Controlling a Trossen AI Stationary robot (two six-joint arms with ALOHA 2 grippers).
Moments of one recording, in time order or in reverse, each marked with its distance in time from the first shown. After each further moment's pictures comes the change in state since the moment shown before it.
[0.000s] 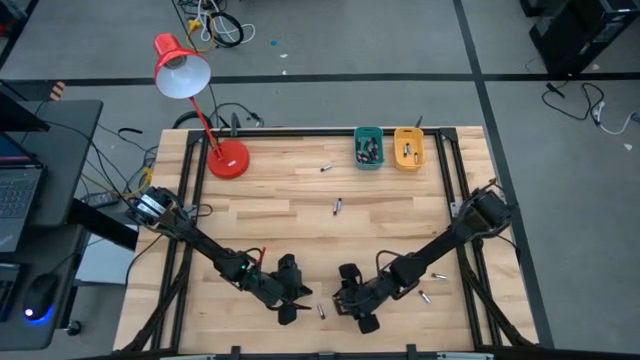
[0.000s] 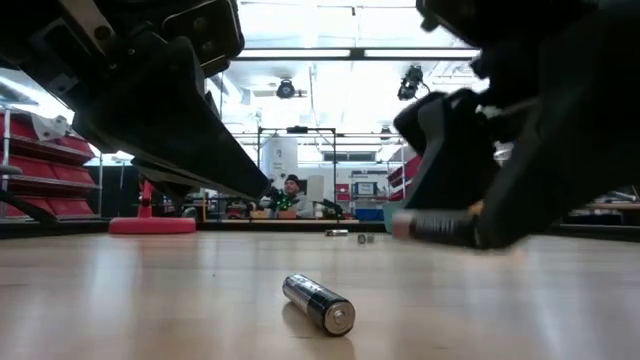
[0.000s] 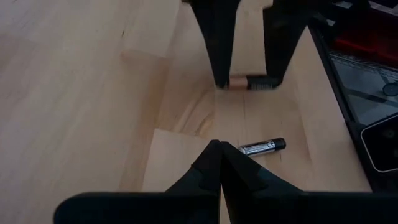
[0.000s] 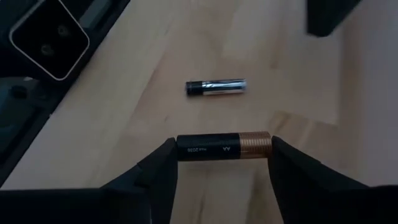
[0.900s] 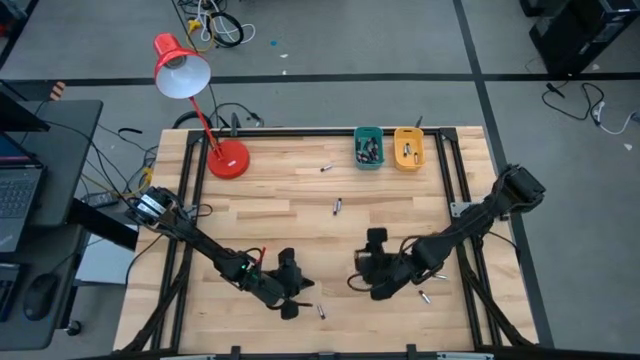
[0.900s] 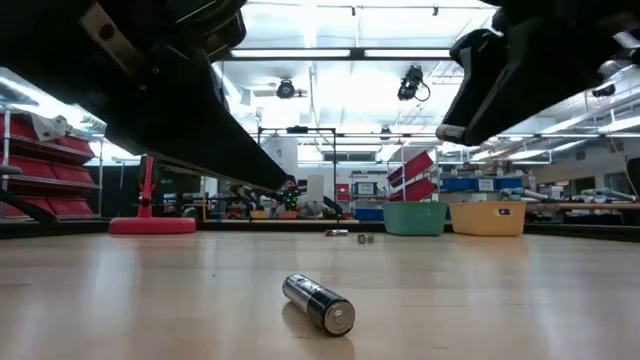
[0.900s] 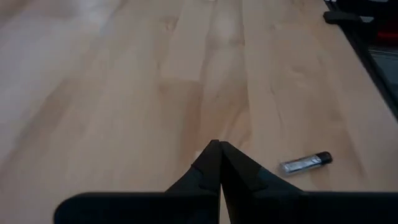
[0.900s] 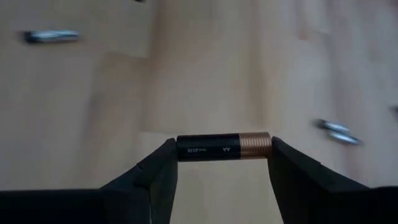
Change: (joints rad) left arm 0.003 0.000 0.000 -0.001 -0.138 0.140; right arm -0.017 -0.324 0.000 -0.617 0.374 0.095
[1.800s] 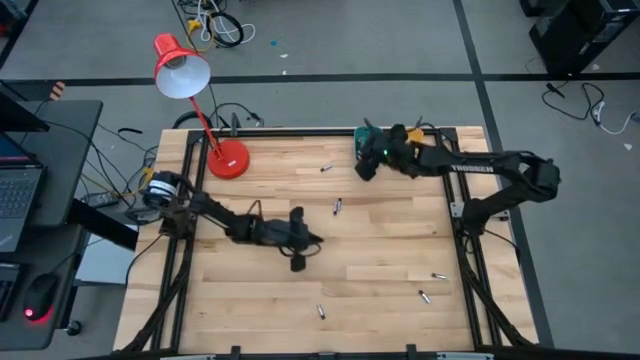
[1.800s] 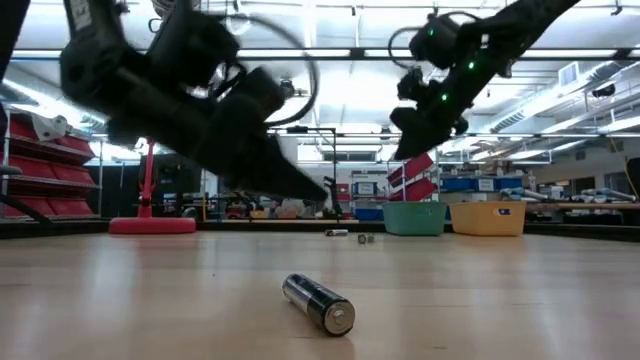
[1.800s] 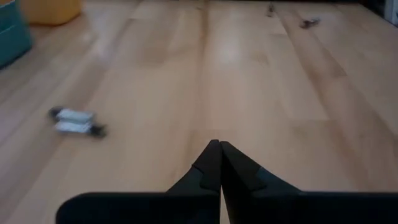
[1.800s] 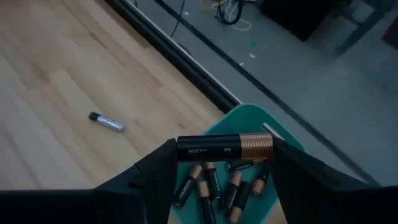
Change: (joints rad) left arm 0.398 -0.002 -0.208 0.416 0.311 0.353; right arm -0.977 -0.207 -0.171 0.331 -0.093 -0.239
